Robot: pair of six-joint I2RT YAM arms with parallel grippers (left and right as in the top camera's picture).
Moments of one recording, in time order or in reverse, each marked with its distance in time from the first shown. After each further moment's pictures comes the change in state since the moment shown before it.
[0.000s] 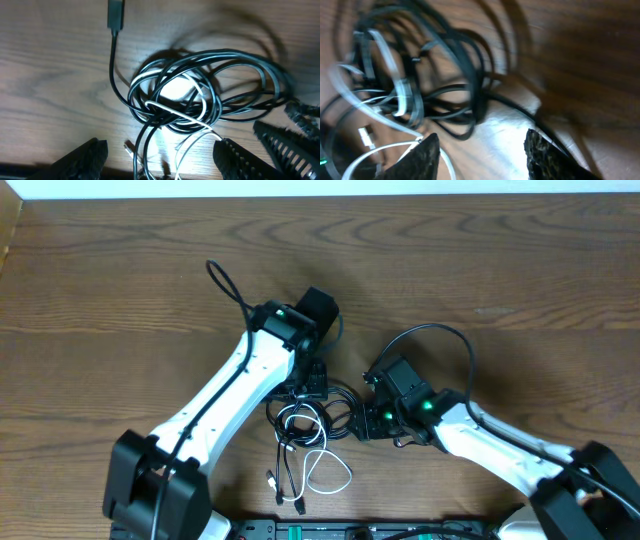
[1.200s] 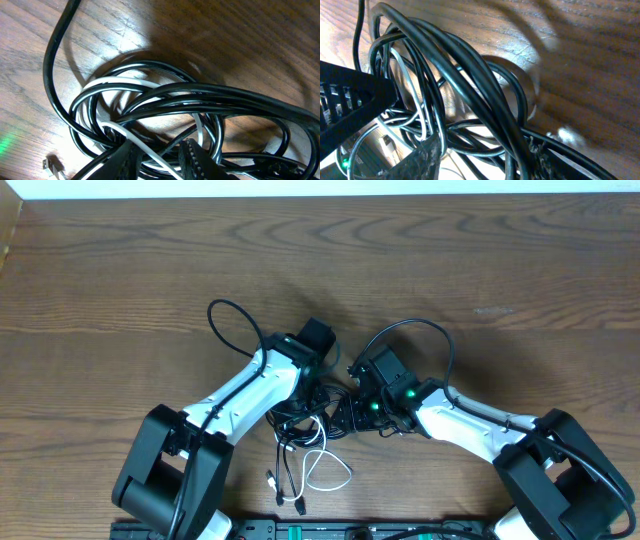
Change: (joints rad) left arm 0.000 0.049 -0.280 0.328 0.104 -0.444; right arm 0.000 0.159 0.066 0.094 -0.106 0.000
